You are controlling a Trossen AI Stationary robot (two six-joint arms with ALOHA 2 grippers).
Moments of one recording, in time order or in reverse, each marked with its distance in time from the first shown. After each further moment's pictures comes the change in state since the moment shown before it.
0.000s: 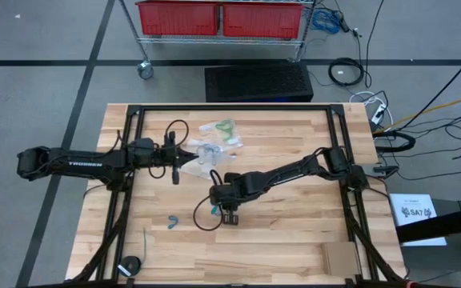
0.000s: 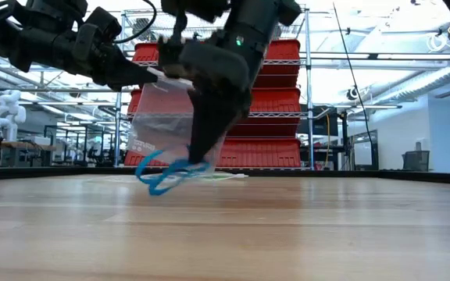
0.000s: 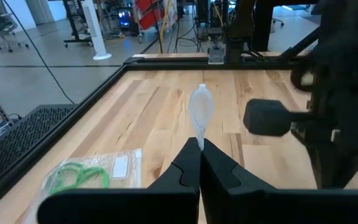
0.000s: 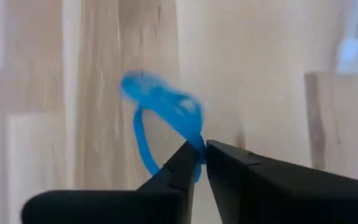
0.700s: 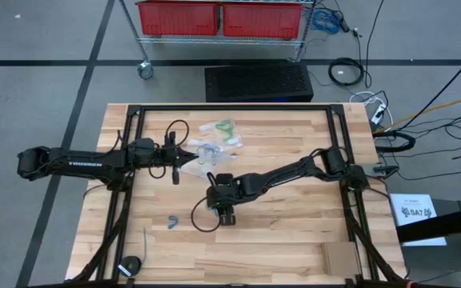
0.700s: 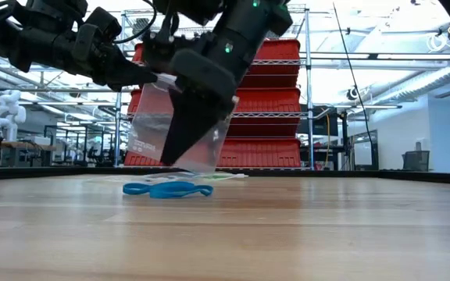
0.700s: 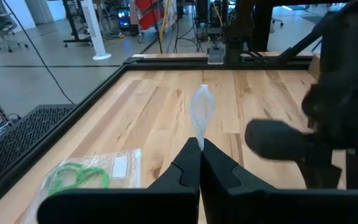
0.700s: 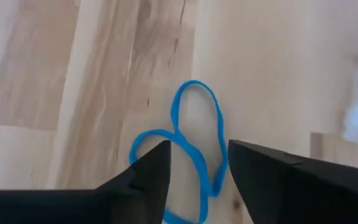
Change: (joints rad) left arm 0.000 0.000 0.000 0.000 0.002 0.000; right arm 0.000 0.047 0.000 0.131 0.013 -0.194
